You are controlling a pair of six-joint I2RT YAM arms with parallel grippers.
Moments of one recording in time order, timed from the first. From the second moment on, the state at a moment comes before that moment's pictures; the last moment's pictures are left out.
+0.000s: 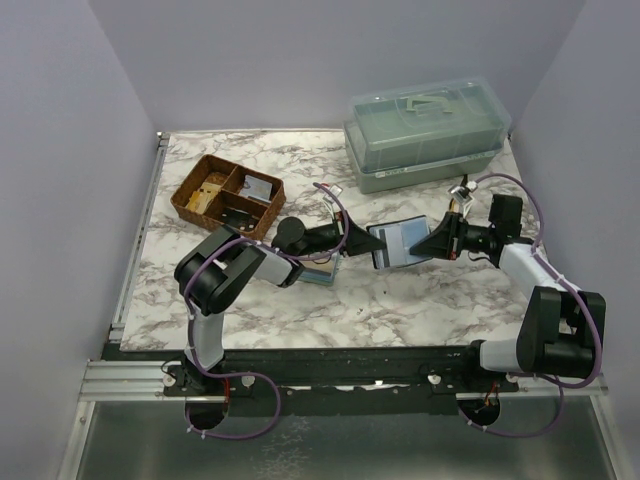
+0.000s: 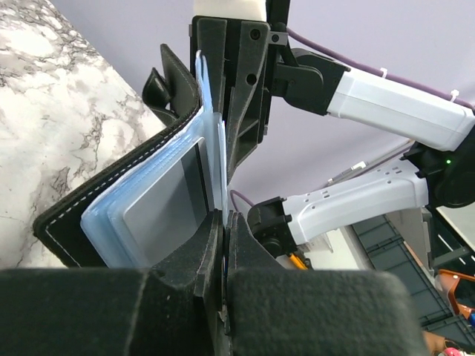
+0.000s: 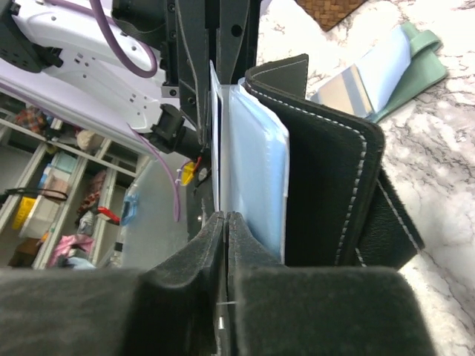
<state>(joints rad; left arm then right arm) -0.69 1.93 0.79 1.45 0.72 -1.17 -0.15 1.35 0.71 -0.16 -1.51 0.05</state>
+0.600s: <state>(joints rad) -0.74 1.96 0.87 1.41 0.72 -1.18 -0.15 1.35 0.67 -0.04 -1.55 0.18</state>
